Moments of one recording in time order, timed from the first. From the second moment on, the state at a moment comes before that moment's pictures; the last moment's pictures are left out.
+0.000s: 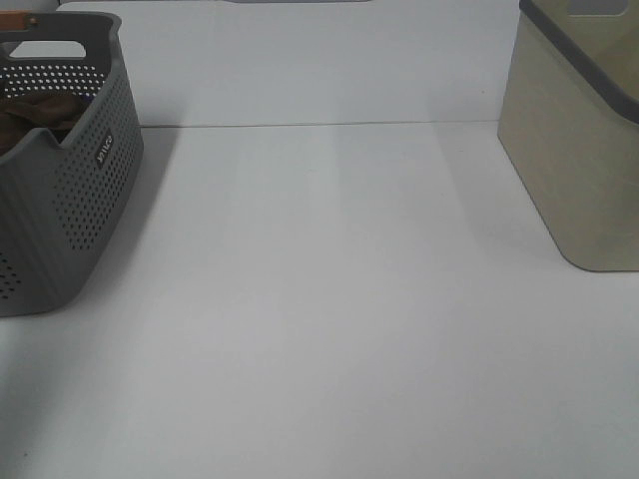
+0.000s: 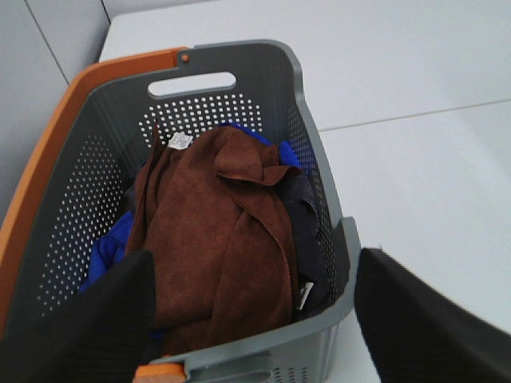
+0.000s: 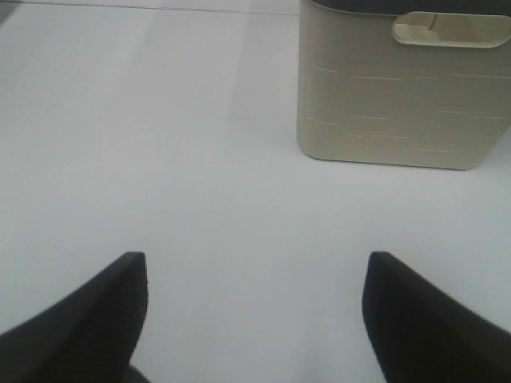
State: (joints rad) left arm -0.05 0.84 -0.74 0.05 0.41 0.03; right arm 0.00 -0.01 -0.50 0.08 1.07 -0.12
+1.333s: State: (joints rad) left arm 0.06 2.16 -2.05 0.22 0.90 -0.13; right arm 0.00 -0.01 -0.50 0.08 1.07 -0.12
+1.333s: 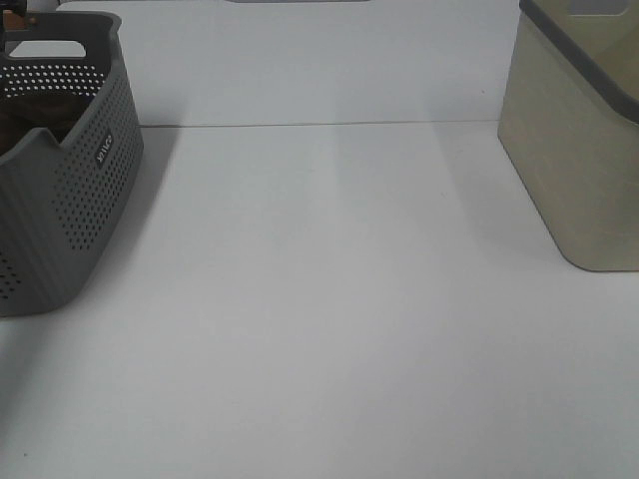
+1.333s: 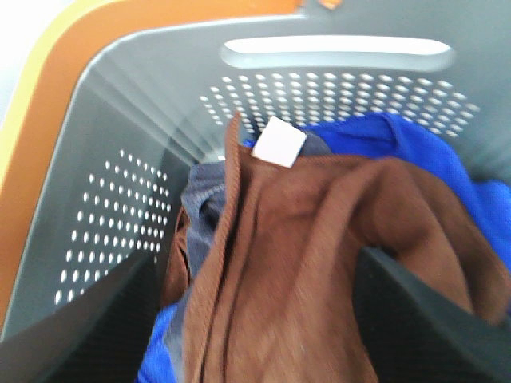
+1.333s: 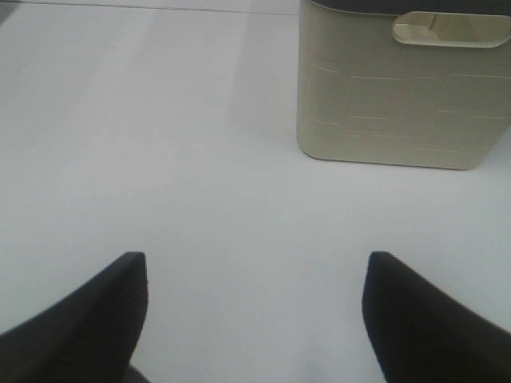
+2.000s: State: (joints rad) left arm 0.11 2.36 -2.13 0.25 0.78 -0.13; right arm 0.00 -0.01 -0.50 0.08 1.07 -0.12
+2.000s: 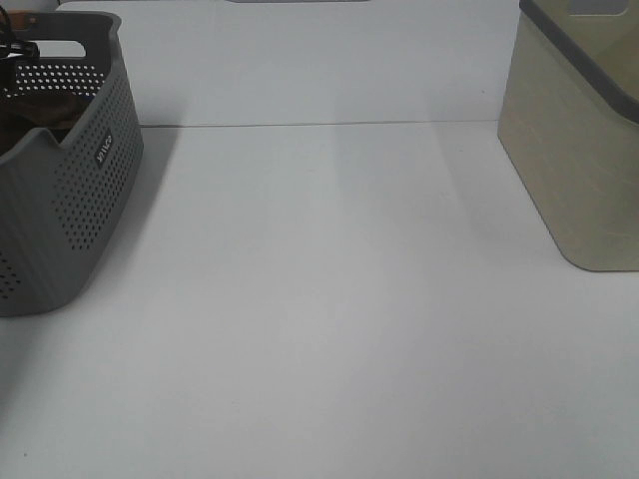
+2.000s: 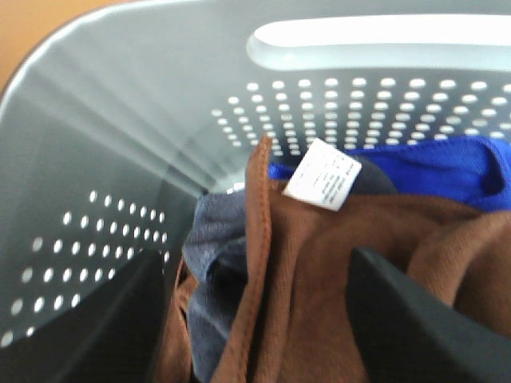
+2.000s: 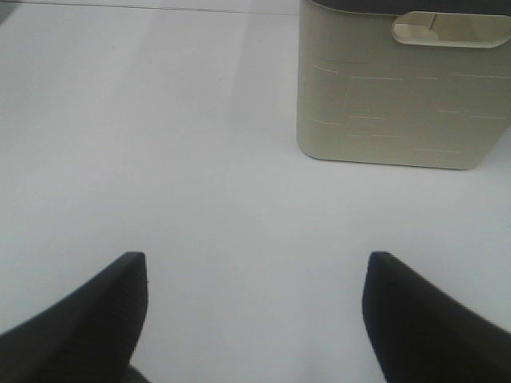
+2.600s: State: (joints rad) left arm 0.11 2.42 -2.13 0.28 0.67 -0.13; right arm 0.00 -0.01 -0.50 0.08 1.07 -0.12
